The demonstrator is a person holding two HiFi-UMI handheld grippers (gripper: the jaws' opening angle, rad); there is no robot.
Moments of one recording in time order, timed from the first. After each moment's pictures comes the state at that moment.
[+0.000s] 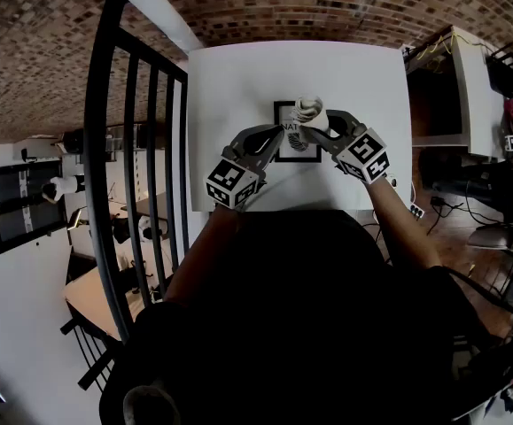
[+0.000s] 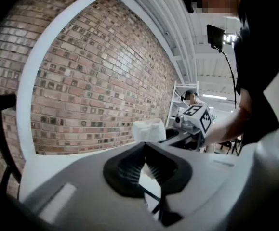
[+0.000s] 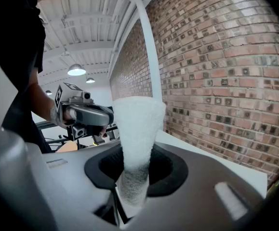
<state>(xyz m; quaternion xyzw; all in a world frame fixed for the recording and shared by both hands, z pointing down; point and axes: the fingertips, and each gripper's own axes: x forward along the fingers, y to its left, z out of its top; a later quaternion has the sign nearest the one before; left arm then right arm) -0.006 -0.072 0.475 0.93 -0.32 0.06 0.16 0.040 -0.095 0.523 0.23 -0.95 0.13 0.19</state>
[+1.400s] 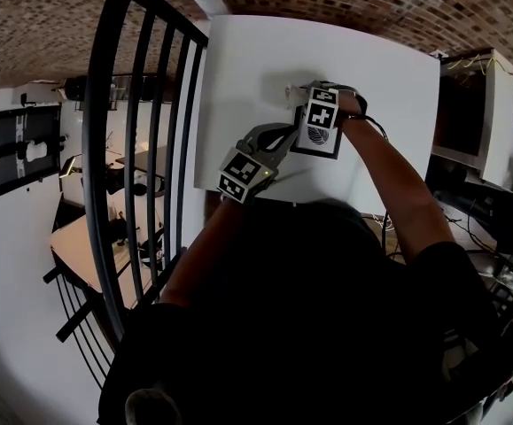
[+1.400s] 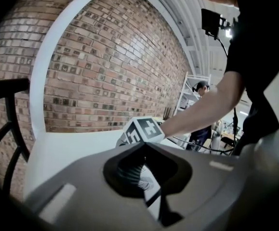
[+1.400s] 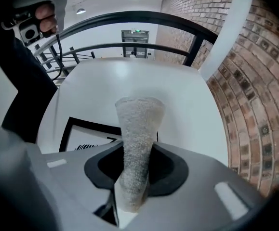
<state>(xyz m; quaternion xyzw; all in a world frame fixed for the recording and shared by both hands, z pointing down) -0.036 -0.076 0.544 0.90 -0.36 0.12 0.21 -0.030 -0.149 0.726 -0.03 -0.79 -0.05 0.60</state>
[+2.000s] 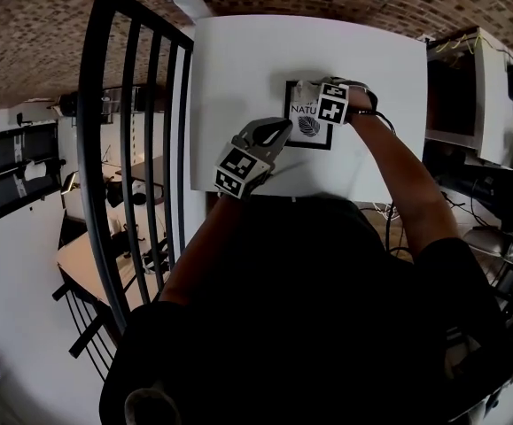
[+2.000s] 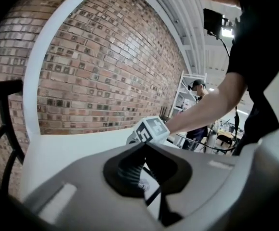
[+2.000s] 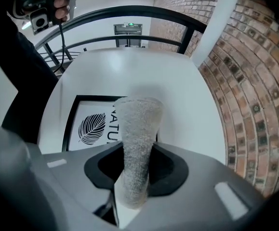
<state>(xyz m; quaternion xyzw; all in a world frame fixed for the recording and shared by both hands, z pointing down) -0.024 -0.072 0.543 0.91 -0.34 0.12 0.20 0.036 -0.148 0.727 0.01 -0.77 -0.04 0.63</state>
